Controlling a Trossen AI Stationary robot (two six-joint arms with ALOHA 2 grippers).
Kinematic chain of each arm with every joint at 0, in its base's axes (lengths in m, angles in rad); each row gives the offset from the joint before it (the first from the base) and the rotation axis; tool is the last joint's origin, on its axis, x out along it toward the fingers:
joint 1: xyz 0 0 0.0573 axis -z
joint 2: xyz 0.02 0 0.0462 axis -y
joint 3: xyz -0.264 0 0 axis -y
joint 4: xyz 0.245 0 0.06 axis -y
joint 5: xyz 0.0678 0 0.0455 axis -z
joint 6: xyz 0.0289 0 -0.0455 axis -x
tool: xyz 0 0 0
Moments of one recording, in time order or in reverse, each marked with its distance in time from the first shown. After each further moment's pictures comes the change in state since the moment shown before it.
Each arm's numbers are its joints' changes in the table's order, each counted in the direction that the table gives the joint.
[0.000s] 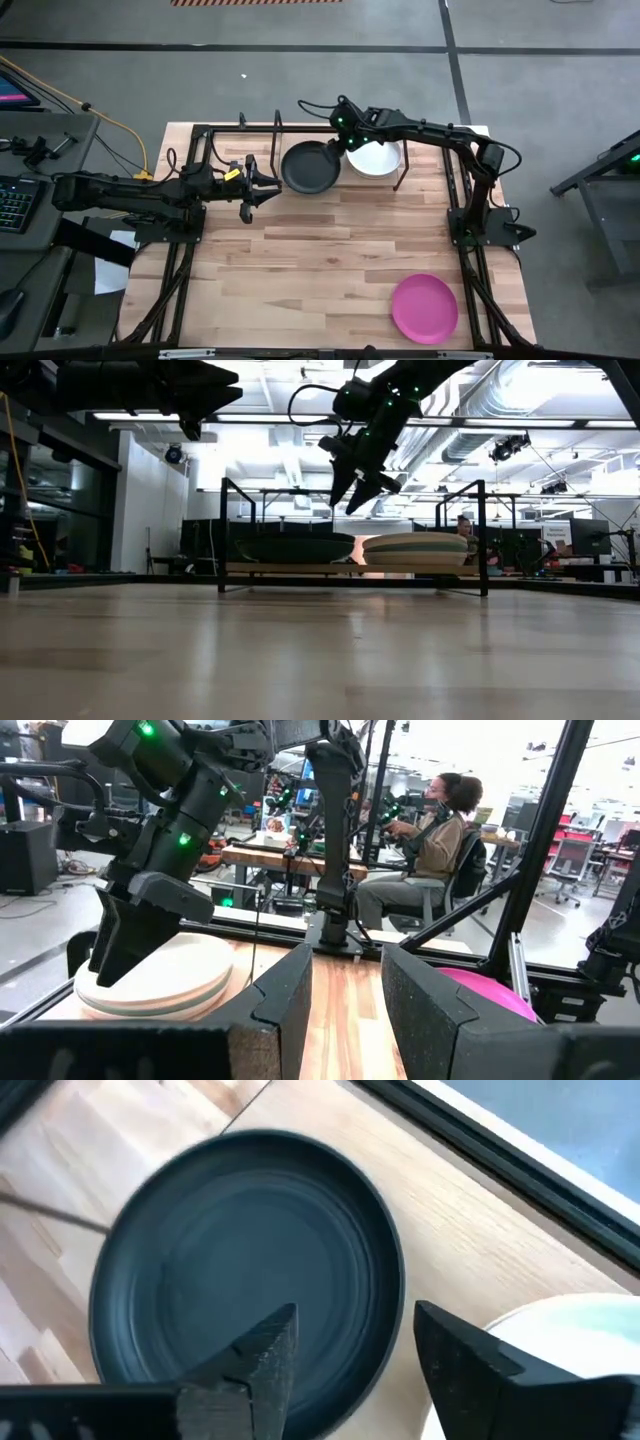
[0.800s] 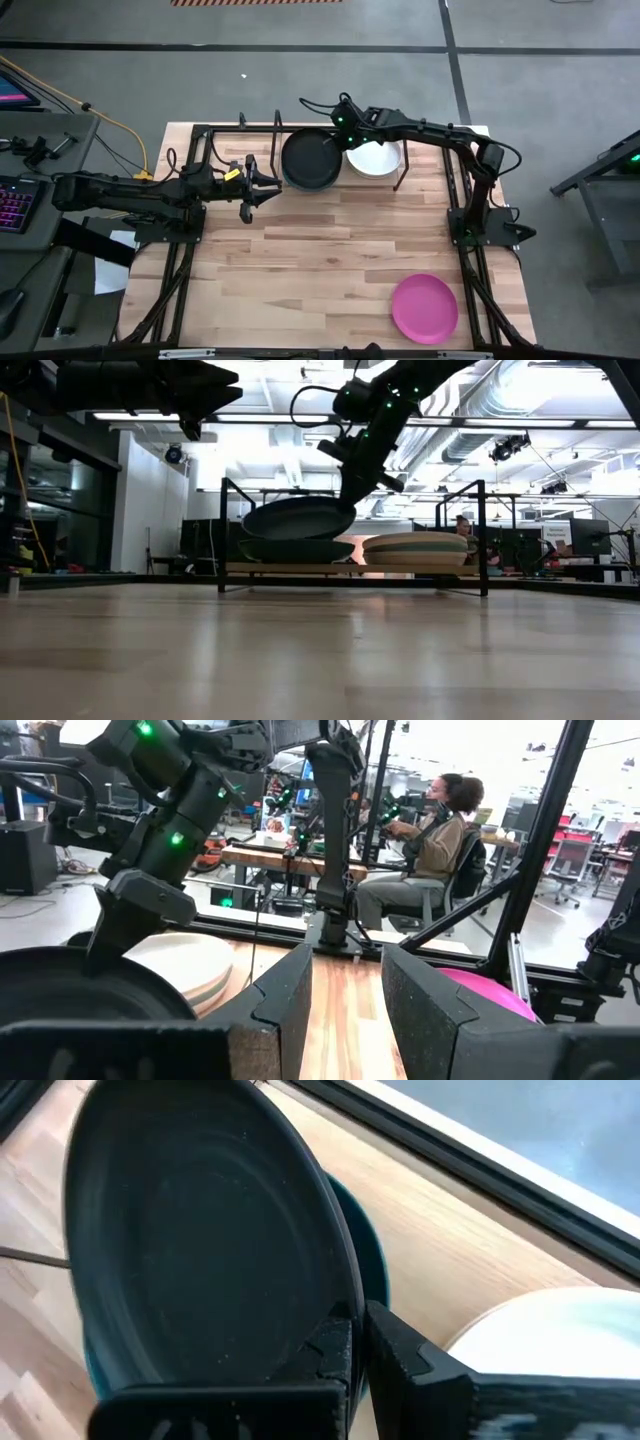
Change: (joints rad) left arm 0.000 0.000 0.000 0.001 0.000 0.002; right arm 0.003 -0.001 0.000 0.009 0.064 -0.075
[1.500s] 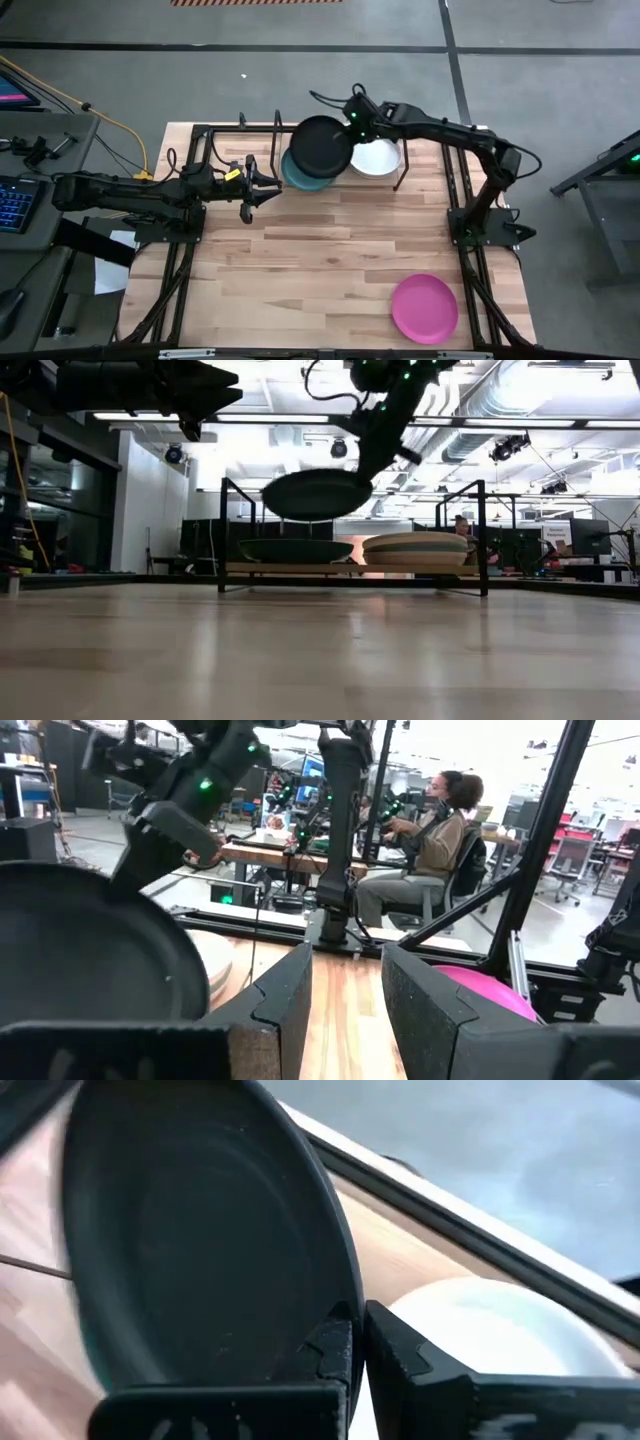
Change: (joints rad) left arm 0.000 0.000 0.000 -0.008 0.000 0.001; right arm -0.016 0.134 0.000 -0.107 0.126 0.010
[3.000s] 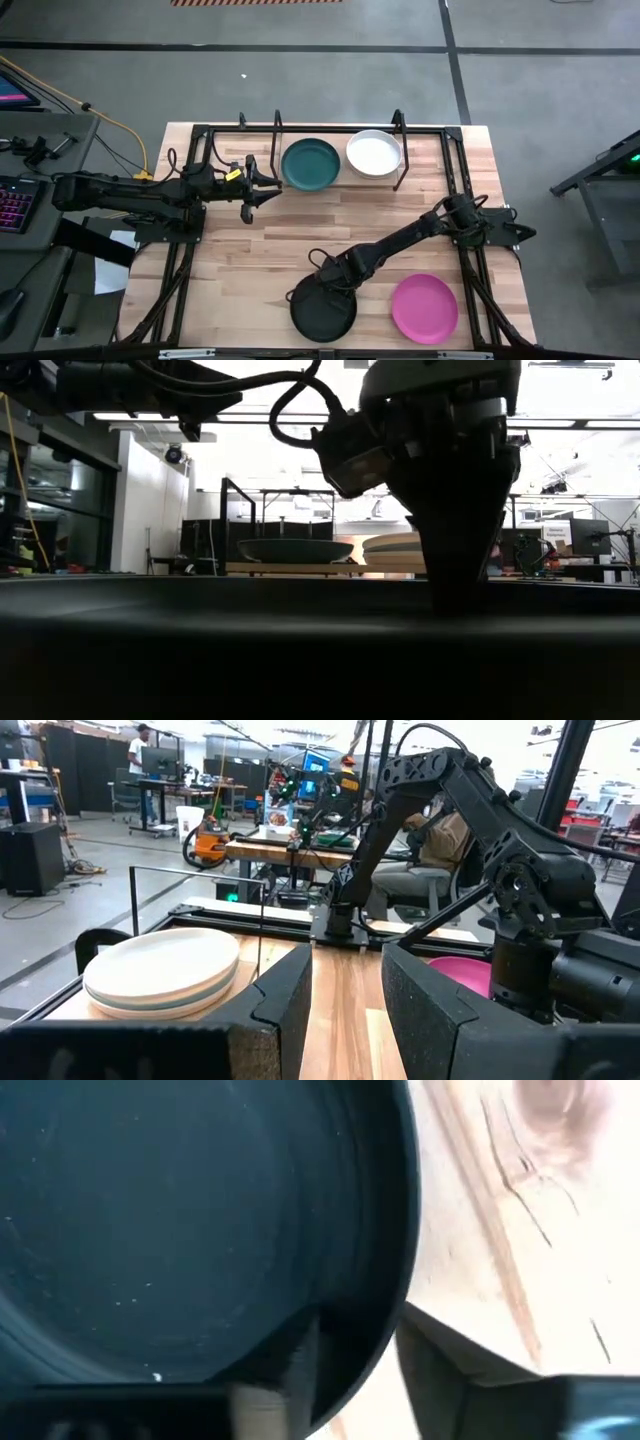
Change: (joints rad) left arm 0.000 0.000 0.000 -0.014 -0.003 -0.034; right arm -0.837 -0.415 0.000 -0.057 -0.309 -0.385
